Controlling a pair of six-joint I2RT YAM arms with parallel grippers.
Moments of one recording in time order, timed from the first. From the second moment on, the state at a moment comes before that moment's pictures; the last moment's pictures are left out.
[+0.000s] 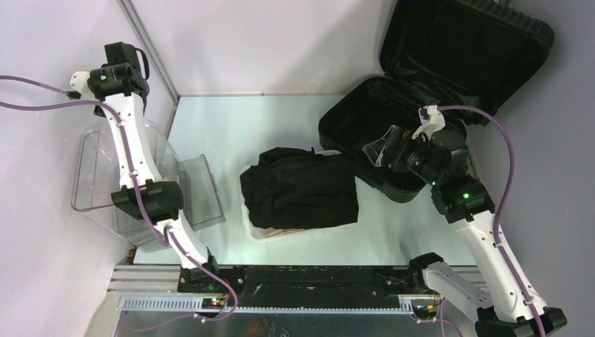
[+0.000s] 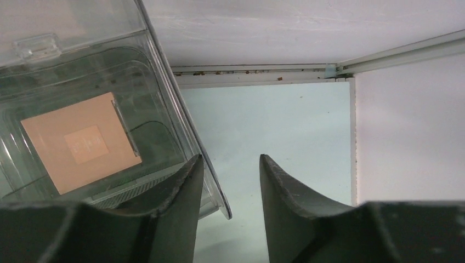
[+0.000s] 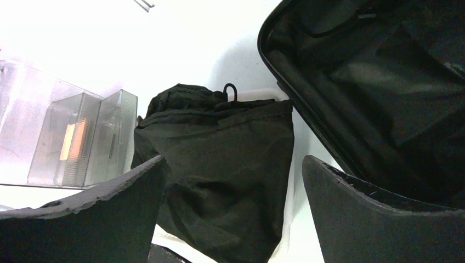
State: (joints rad) left arm 0.28 1.87 2.40 -1.51 -0.64 -1.14; right arm 0.32 0.87 1.06 -0.50 -0.18 0.53
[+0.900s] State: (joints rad) left arm 0.23 1.73 2.19 -1.33 -0.45 -1.00; right arm 0.35 0.91 1.07 -0.49 -0.11 0.53
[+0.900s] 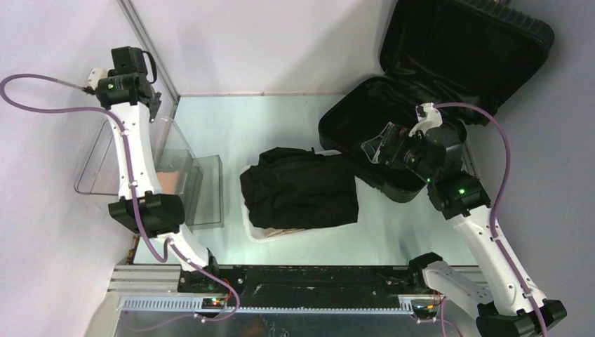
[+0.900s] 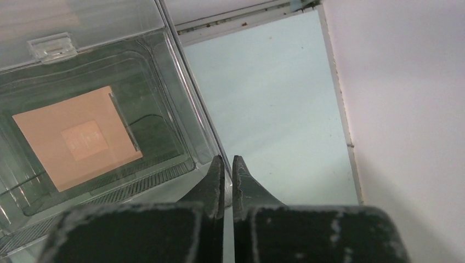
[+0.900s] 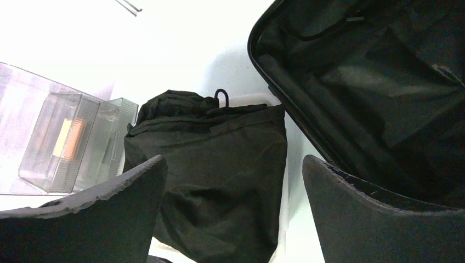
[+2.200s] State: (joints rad) left arm 0.06 1.68 2.21 -1.24 -0.31 -0.77; right arm 0.21 0.99 1.07 -0.56 -0.01 0.50
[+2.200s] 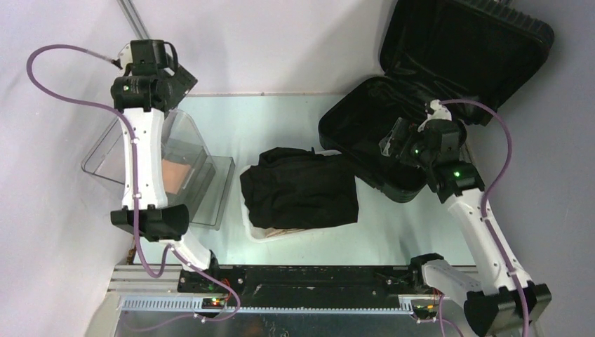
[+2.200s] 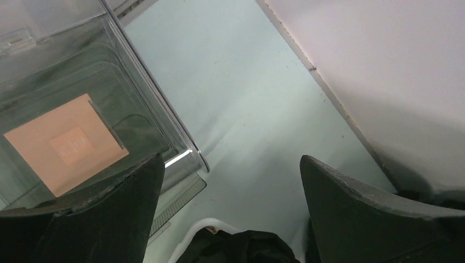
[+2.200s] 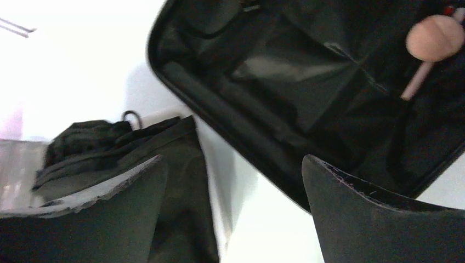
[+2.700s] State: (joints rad) left arm -0.34 1.27 1.68 -0.94 -0.06 -0.36; right arm 0.10 1.39 1.07 -0.42 0.20 -0.01
